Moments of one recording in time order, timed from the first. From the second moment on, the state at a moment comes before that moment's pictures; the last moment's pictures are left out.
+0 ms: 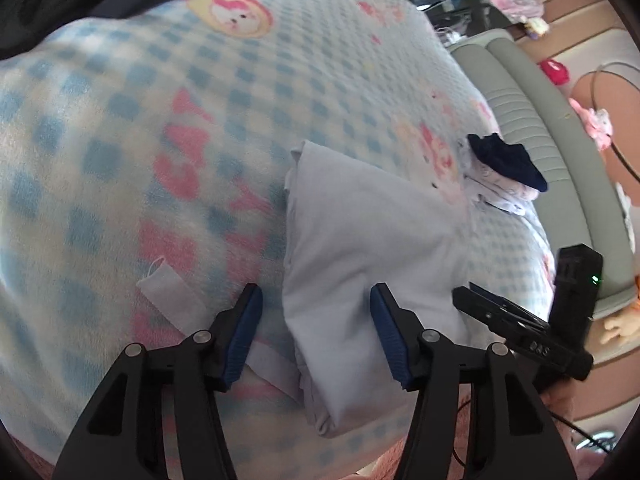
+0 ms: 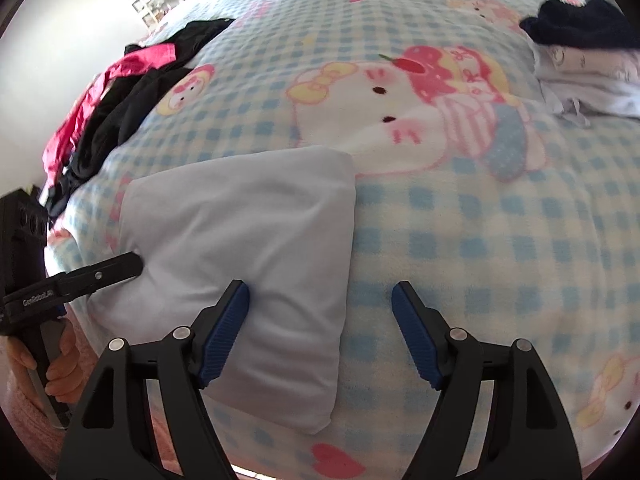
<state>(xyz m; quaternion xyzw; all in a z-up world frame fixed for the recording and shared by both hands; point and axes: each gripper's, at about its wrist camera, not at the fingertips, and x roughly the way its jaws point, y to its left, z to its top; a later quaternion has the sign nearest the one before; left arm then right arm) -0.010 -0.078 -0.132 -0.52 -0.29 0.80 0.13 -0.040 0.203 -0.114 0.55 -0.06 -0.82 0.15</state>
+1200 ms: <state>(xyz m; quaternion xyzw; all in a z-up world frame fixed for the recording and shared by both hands) -0.028 -0.023 -0.111 -0.52 -0.25 0.79 0.22 -0.050 0.202 -0.118 0.56 -0.12 -0.80 0.20</state>
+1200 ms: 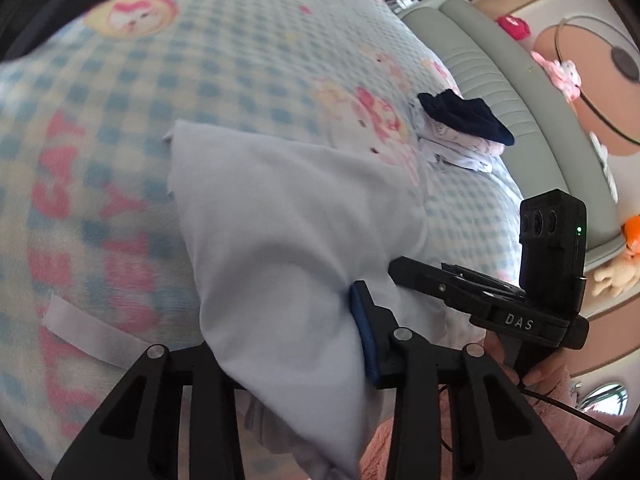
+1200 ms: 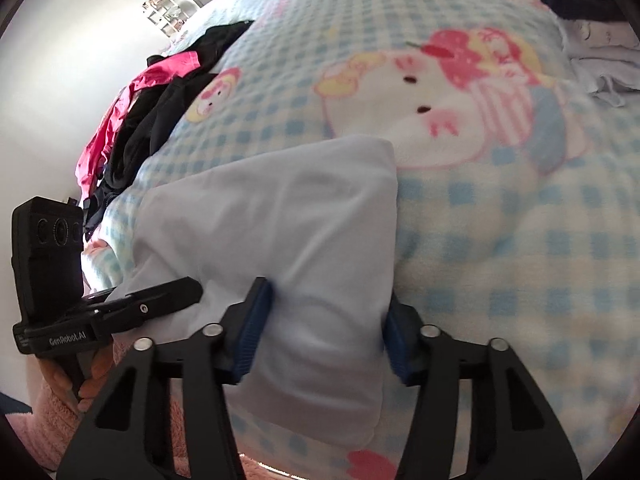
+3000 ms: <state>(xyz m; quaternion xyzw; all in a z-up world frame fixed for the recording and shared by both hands) -0.330 0.306 0.051 -0.42 -0.19 0.79 0.39 -0.250 0.538 0.098 0.39 -0.17 -0.90 0.04</state>
